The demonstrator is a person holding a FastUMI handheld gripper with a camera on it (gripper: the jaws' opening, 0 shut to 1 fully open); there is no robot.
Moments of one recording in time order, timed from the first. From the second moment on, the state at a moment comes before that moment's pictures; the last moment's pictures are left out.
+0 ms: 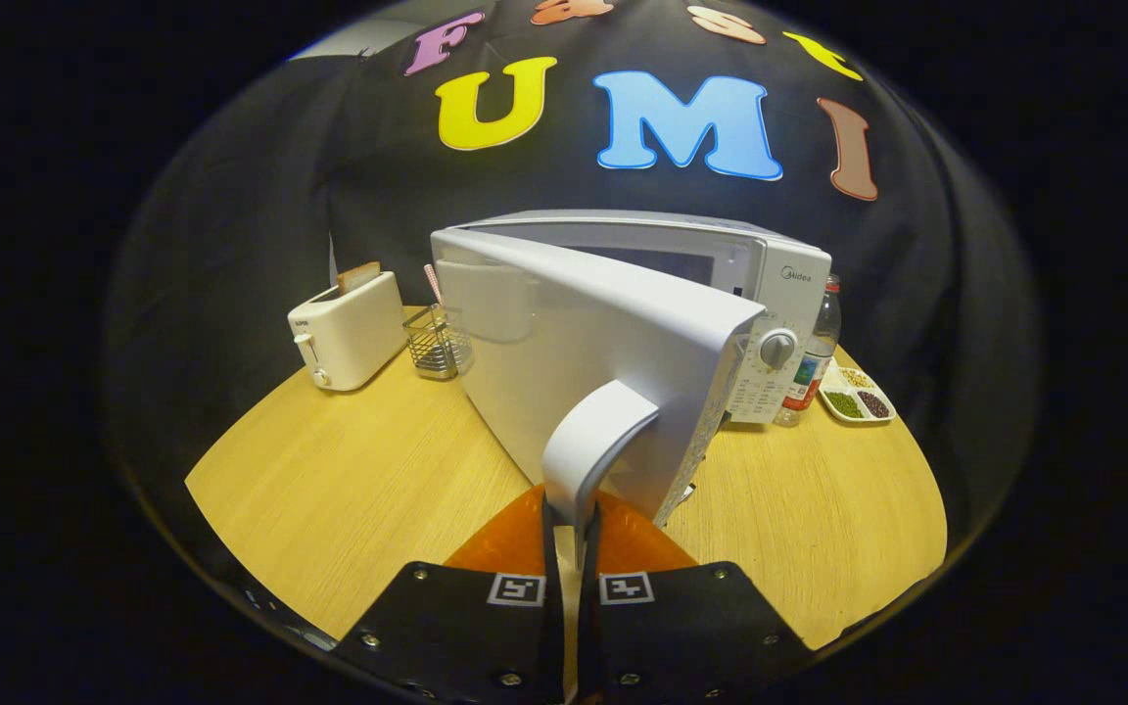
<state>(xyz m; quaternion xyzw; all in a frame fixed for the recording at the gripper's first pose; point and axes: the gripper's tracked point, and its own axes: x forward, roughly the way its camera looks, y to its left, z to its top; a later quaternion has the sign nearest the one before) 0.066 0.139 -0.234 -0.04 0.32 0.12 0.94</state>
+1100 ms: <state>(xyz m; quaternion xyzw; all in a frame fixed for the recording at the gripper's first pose) -0.053 0.300 -0.198 -0.03 0.29 0.28 0.92</state>
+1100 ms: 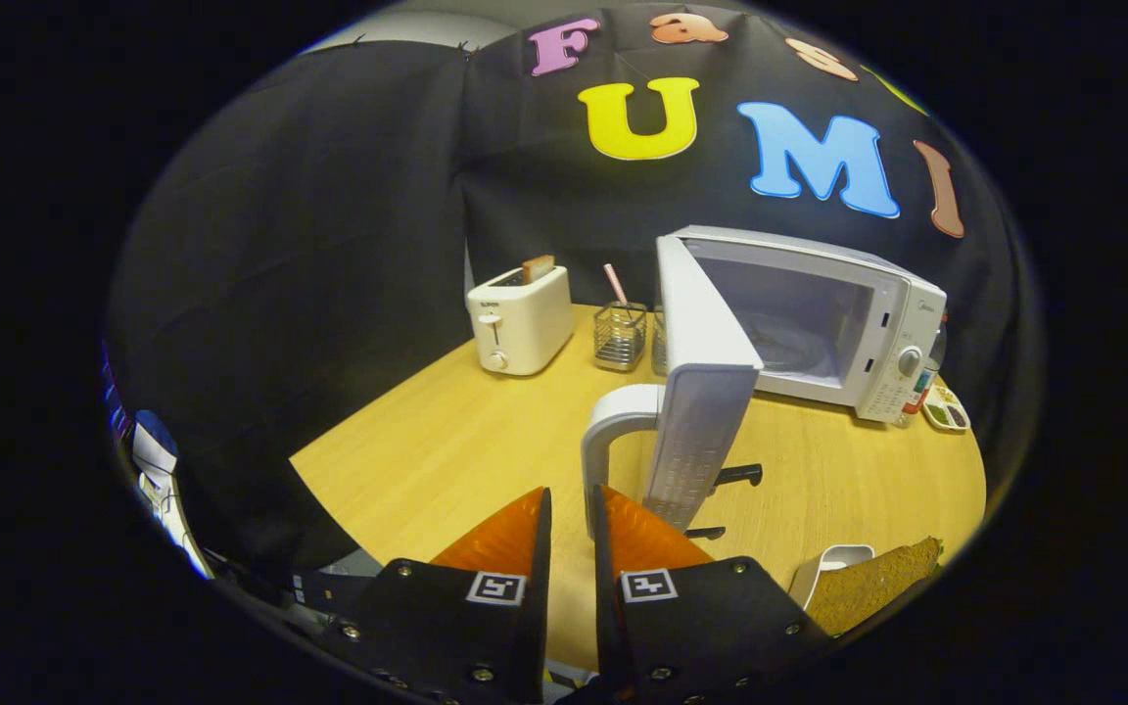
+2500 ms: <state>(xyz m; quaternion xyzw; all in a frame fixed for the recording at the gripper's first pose) -0.022 0.021 -0.163 0.18 0.35 0.17 0.91</state>
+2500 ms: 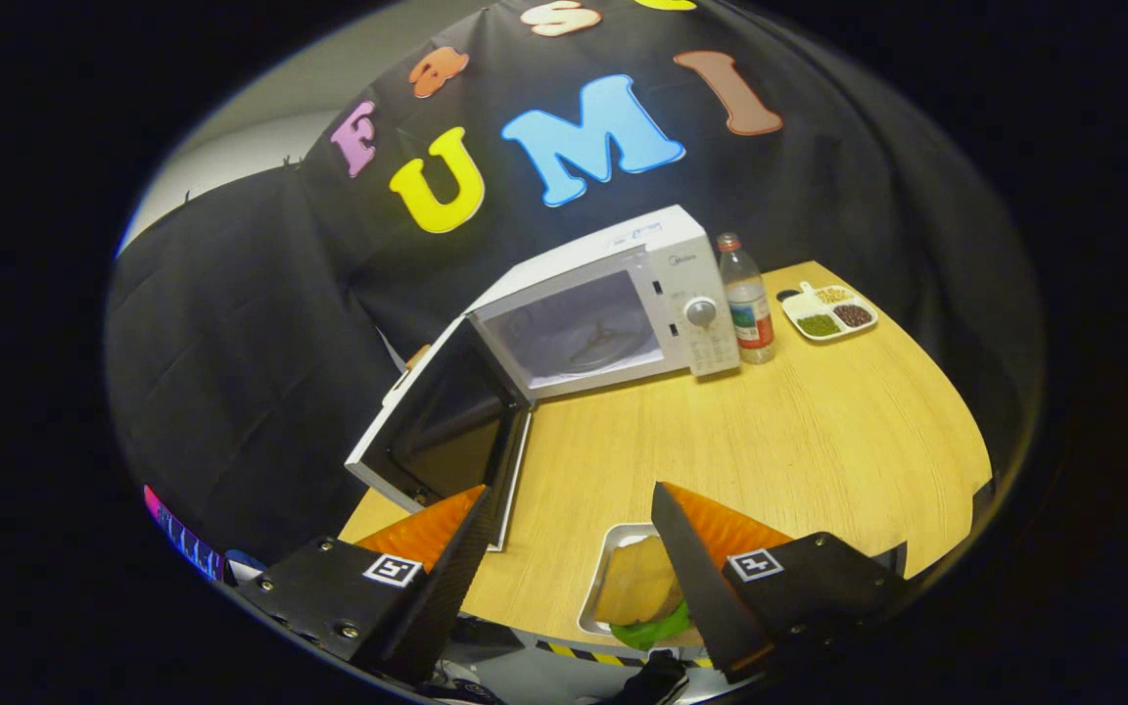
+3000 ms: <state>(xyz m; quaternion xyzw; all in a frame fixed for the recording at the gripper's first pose) -0.040 -0.006 -0.245 0.30 0.47 0.12 0.82</state>
